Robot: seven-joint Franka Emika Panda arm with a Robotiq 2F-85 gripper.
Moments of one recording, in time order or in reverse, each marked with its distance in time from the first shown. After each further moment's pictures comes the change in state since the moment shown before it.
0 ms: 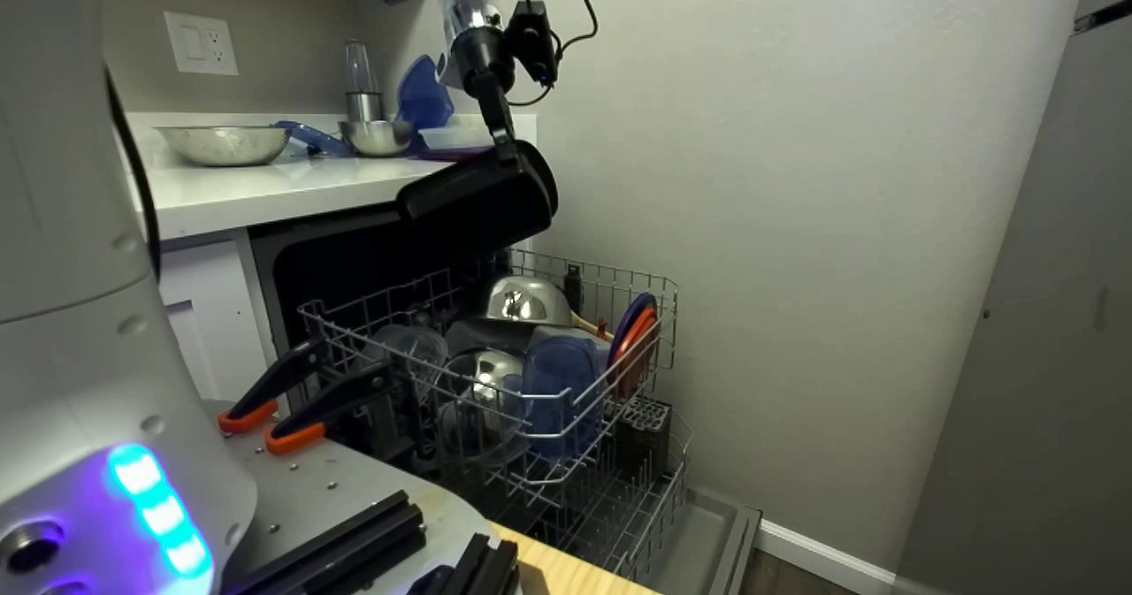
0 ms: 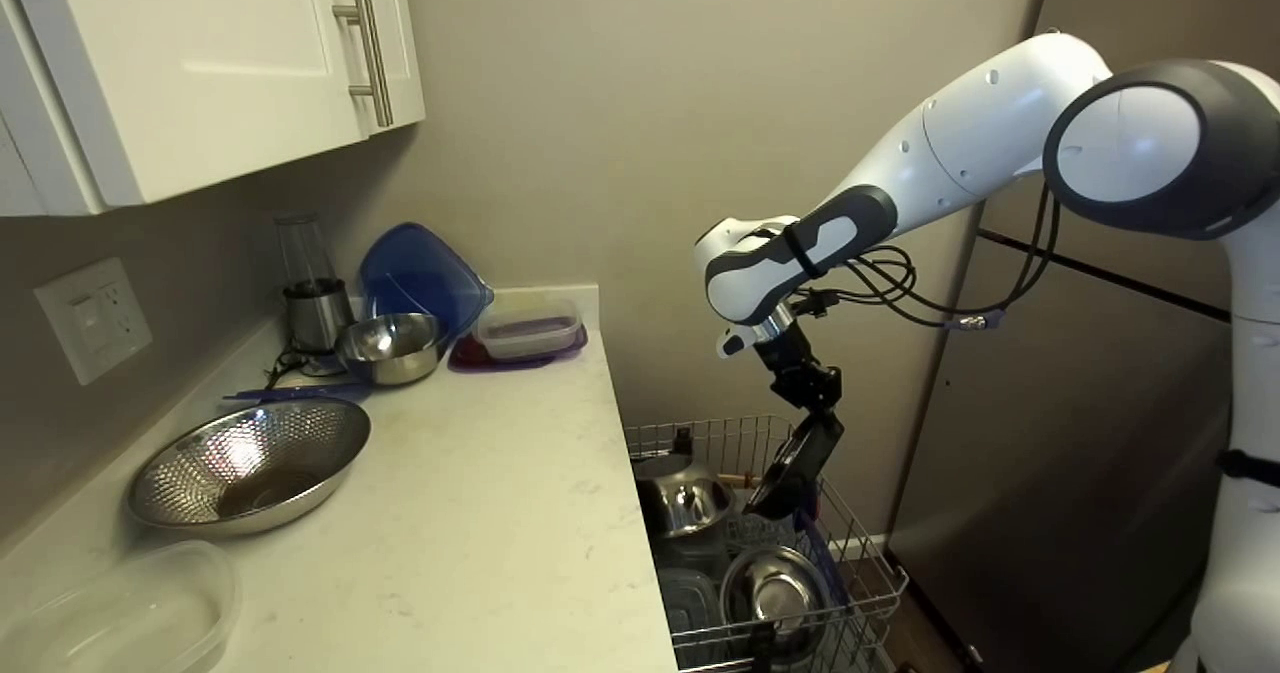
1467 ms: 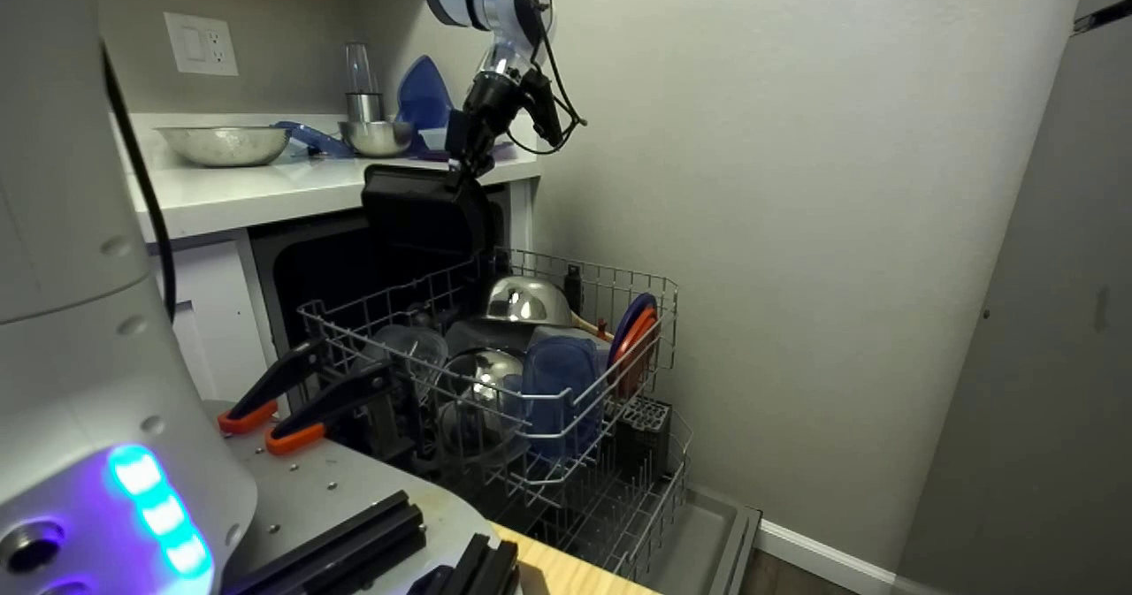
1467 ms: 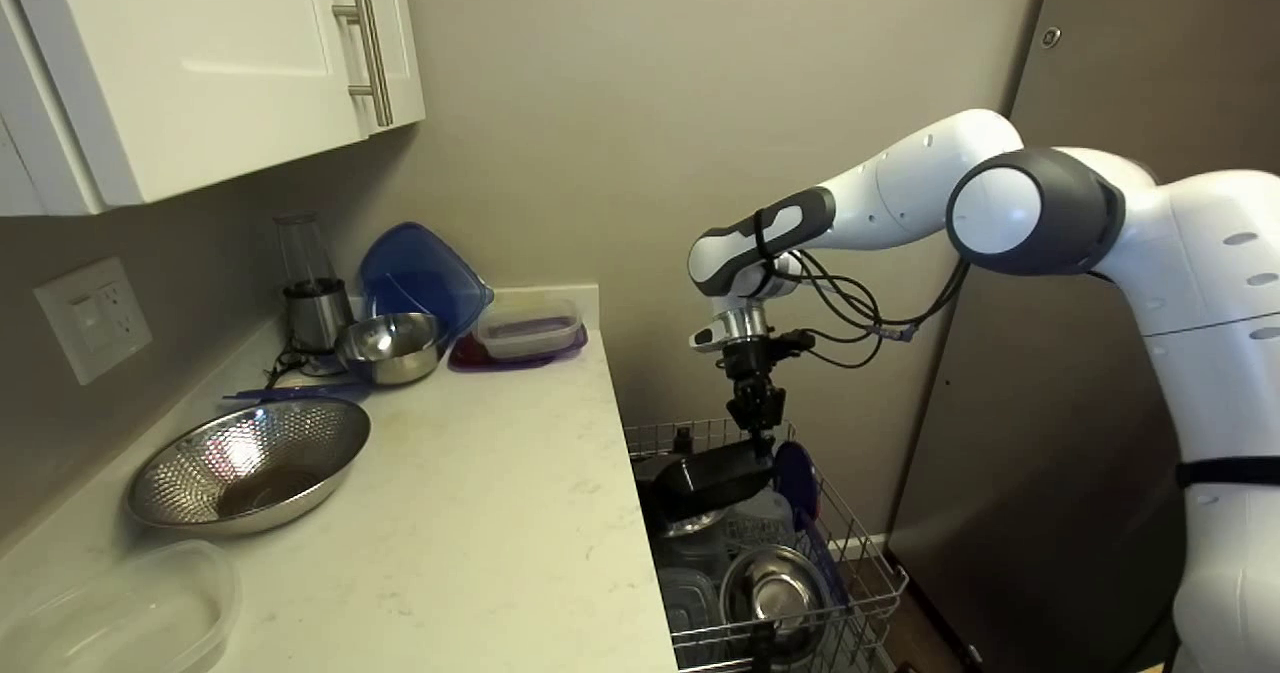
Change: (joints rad) arm -0.108 0.300 0.039 0.343 0.503 -0.164 -0.006
